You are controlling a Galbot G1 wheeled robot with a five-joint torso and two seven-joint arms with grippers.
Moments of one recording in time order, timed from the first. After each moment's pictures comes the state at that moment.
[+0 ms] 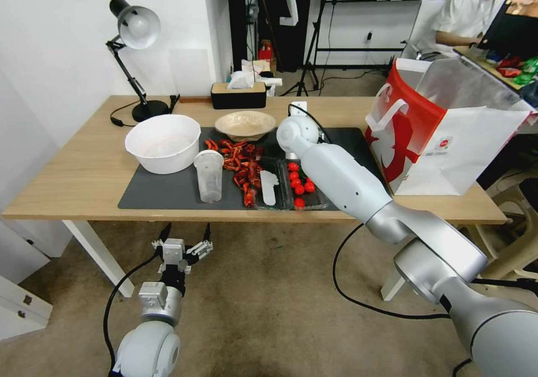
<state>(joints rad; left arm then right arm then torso) 1.56 -1.38 -0.48 -1.94 -0.16 -0.06 -0.09 -0.10 1.44 -0.31 1.03 1.19 -0.66 0.96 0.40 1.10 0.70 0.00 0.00</state>
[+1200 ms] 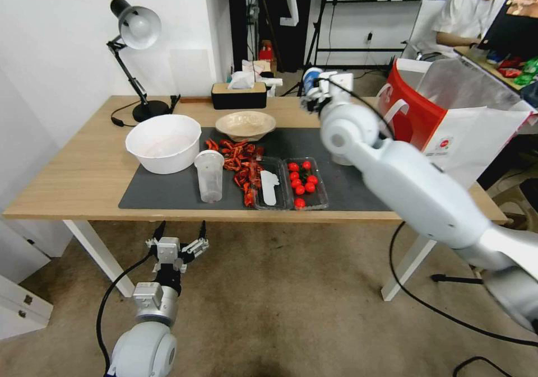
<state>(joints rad) 1.57 -1.39 -0.50 -1.98 -0.14 -0.05 -0.09 -0.17 0.97 -0.25 1.77 1.12 -0.60 0.88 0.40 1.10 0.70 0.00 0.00</state>
